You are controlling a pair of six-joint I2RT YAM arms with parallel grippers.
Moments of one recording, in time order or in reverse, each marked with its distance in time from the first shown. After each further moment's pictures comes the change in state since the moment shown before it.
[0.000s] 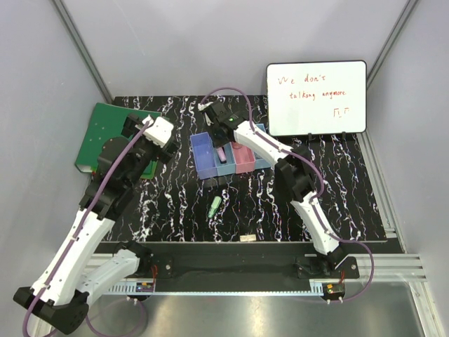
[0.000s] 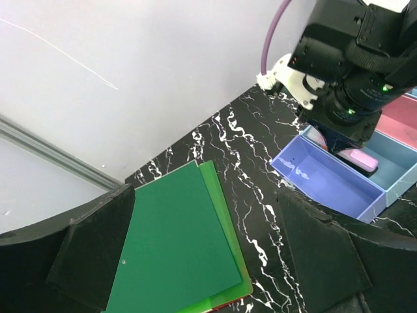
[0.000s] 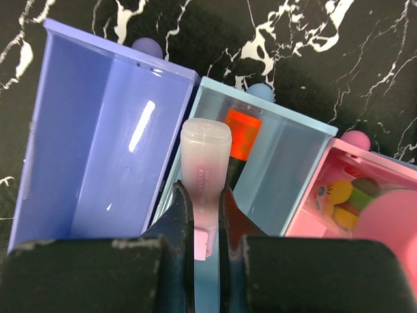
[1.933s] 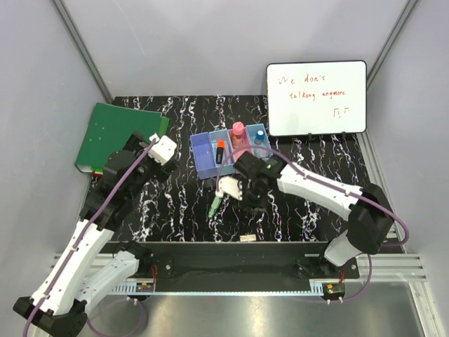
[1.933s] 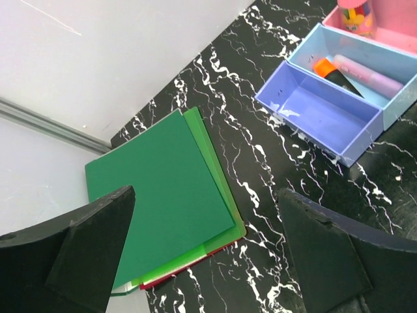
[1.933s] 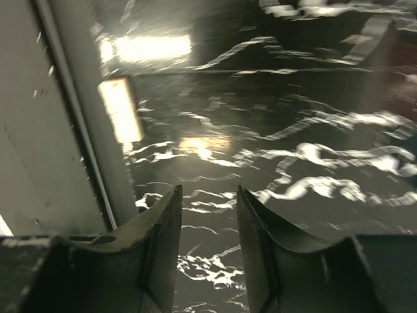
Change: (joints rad) left arm 0.000 -0.111 -0.134 -0.147 -0.017 0.047; right arm 0.154 -0.861 -0.988 -0.241 -0.331 -0.708
